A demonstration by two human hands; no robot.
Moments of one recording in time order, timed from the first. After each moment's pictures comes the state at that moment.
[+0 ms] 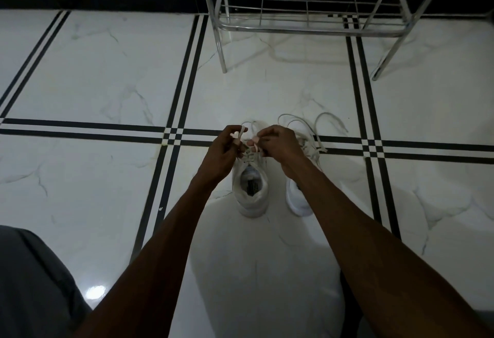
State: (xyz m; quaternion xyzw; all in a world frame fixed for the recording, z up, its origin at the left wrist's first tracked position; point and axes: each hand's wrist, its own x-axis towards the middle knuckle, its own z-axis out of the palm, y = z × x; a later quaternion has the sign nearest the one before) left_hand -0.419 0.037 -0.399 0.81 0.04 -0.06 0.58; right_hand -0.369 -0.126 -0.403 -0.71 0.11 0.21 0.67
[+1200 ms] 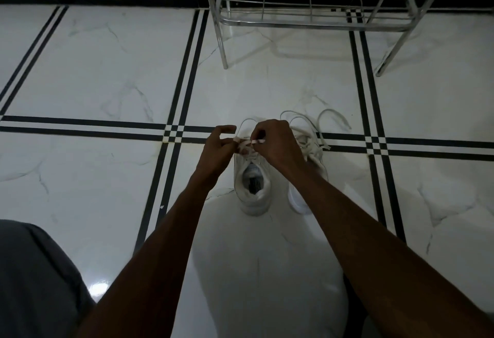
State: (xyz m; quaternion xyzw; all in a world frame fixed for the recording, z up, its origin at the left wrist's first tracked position) left_hand -0.417 0.043 -0.406 0.76 0.17 -0.07 0.62; right_hand -0.367 -0.119 -0.405 -0.92 -0.15 0.04 0.37
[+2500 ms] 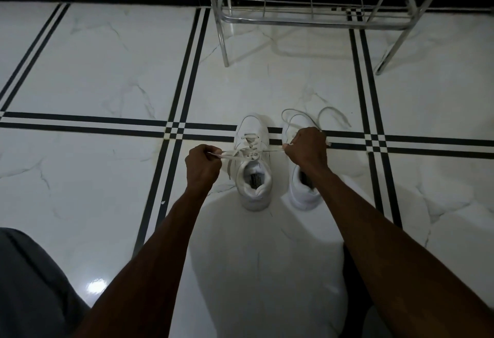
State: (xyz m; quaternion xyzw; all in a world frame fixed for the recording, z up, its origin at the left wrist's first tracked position) left_hand -0.445 0.062 -0.426 0.82 0.31 -0.02 0.48; right_hand -0.367 -0.159 -0.428 -0.96 0.10 0.09 0.23
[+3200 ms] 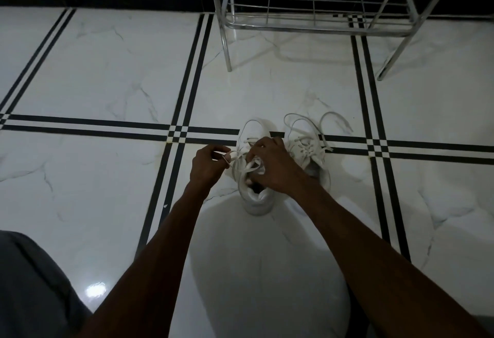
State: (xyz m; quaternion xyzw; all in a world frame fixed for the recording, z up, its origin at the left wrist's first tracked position) left_hand -0.442 0.064 -0.422 0.81 0.24 -0.06 0.53; right_hand -0.410 -0.125 -0.408 -0.92 -0.24 0.14 0.27
